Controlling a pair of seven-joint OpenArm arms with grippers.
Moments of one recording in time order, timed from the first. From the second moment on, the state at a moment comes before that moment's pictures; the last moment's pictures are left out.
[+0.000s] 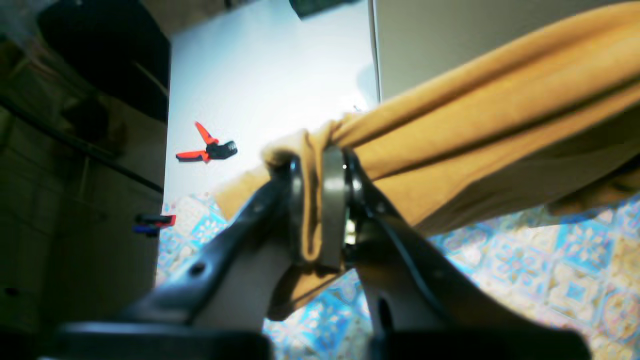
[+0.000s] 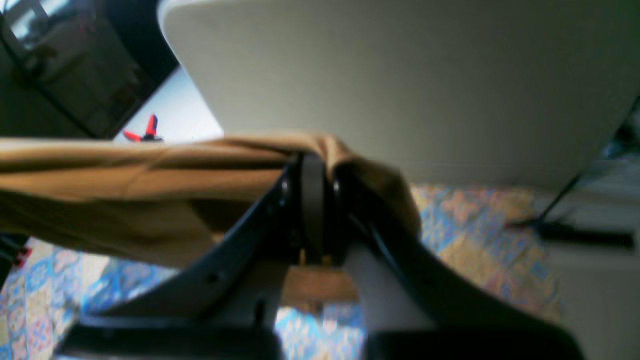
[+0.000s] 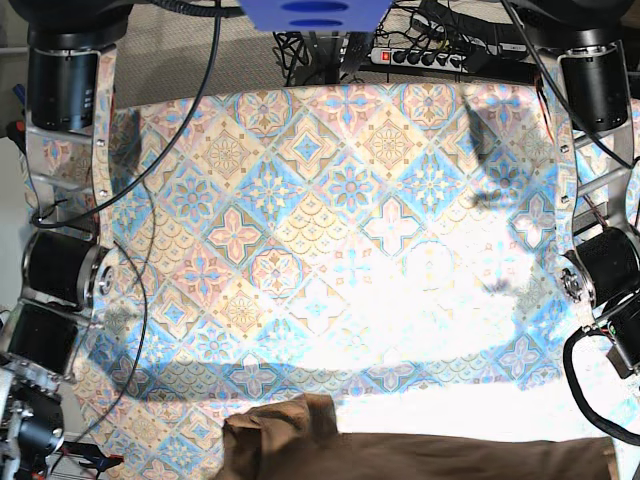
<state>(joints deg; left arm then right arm) -73.4 -22.7 -11.9 71.8 -19.7 -31.9 79.2 72.9 15.2 4.4 64.7 29.3 10.7 -67.8</state>
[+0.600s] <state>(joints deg) -72.9 -22.2 -11.6 71.6 -20.5 -30.0 79.9 72.4 19.4 4.3 63.8 29.3 10.9 -69.0</state>
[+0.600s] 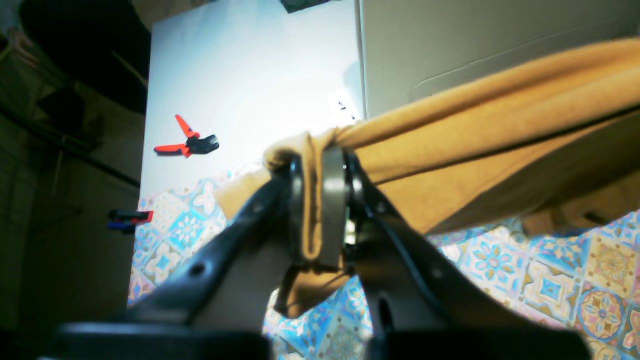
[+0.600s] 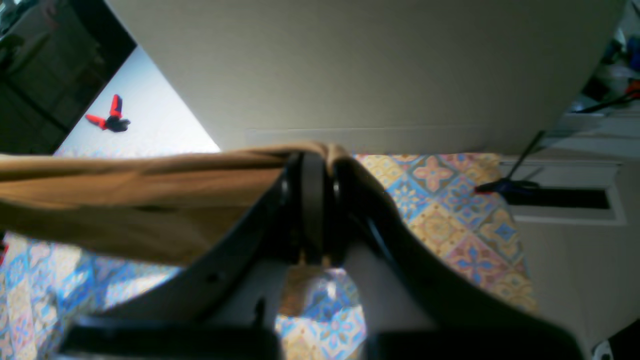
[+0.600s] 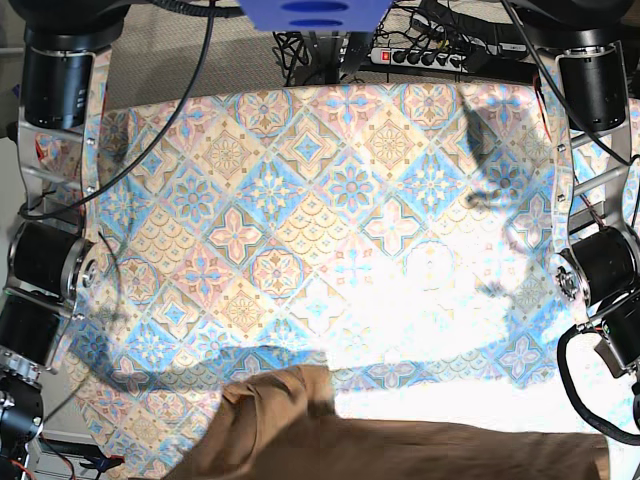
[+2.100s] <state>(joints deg) -72.5 -20.7 6.1 29.9 -14.6 -30.1 52.1 72.1 19.2 -7.4 30.1 29.1 10.9 -51.2</state>
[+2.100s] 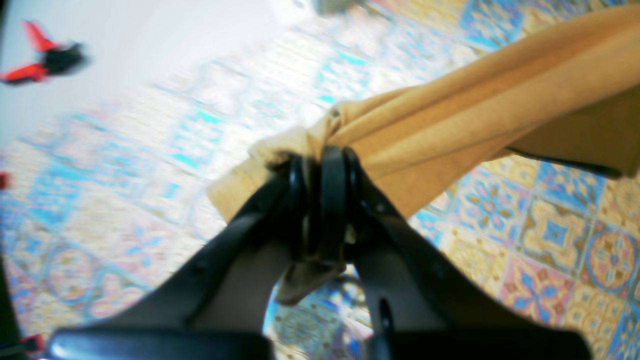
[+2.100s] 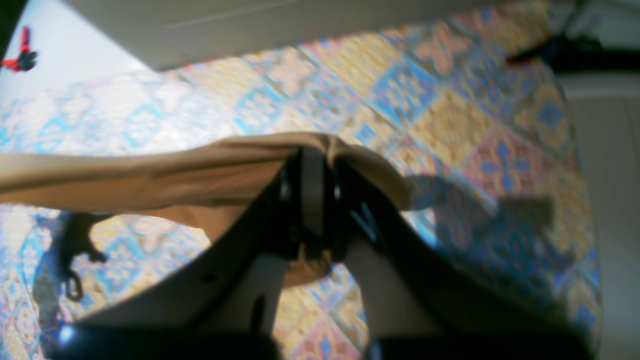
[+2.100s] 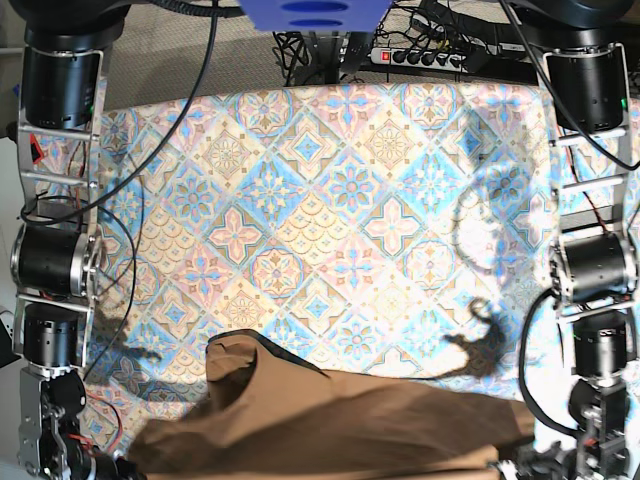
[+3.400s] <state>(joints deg) -45.0 -26.9 -1.4 82.1 -24.2 -33.7 69.2 46.9 18.7 2.9 81.5 27.8 9.8 -66.3</state>
